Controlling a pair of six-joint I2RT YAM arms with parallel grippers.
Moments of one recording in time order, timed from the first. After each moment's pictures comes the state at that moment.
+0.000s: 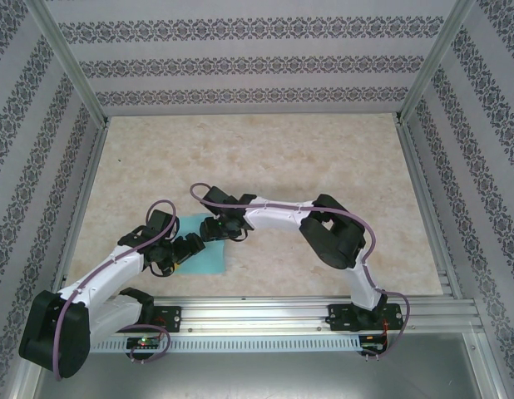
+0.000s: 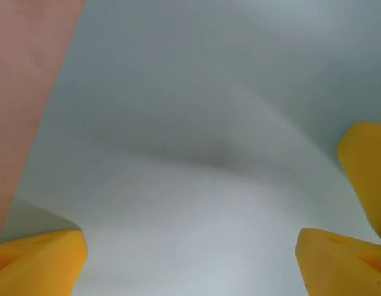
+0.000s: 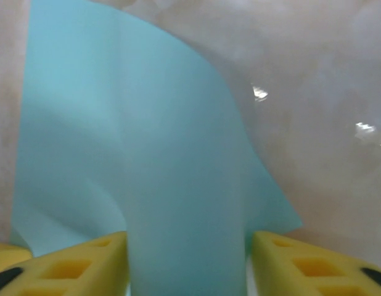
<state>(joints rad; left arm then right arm) -0.34 1.02 0.42 -0.59 0.26 -0.92 0.99 2.10 1.46 -0.45 -0.17 0.72</state>
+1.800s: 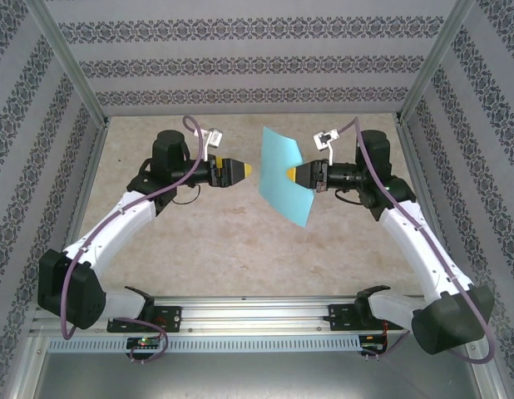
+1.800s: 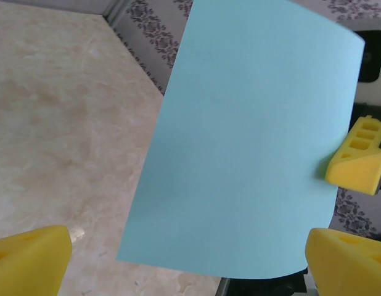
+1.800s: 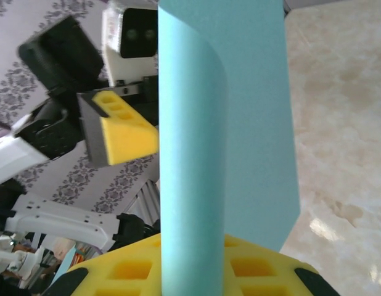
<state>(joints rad) -0.40 1.34 1.09 -0.08 0.83 -0.53 0.26 1.15 1.09 -0.36 -1.02 0.39</state>
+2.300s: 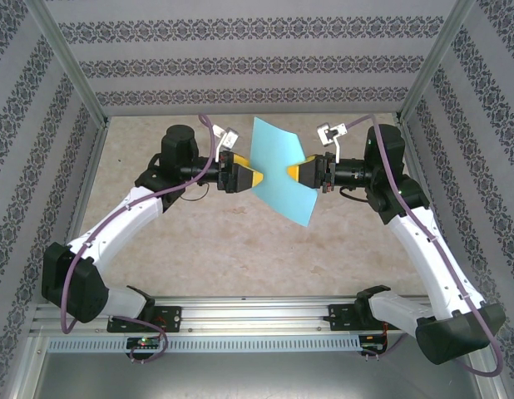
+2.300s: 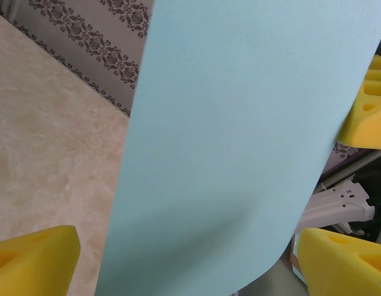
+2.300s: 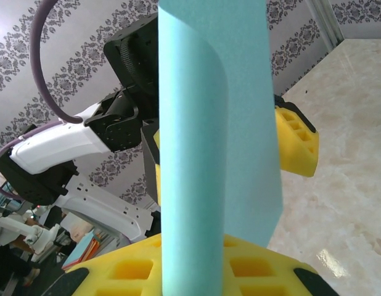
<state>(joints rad) -0.47 1.38 1.16 -0.04 1.01 -0.46 0.29 1.10 1.18 -0.37 -1.09 0.39</state>
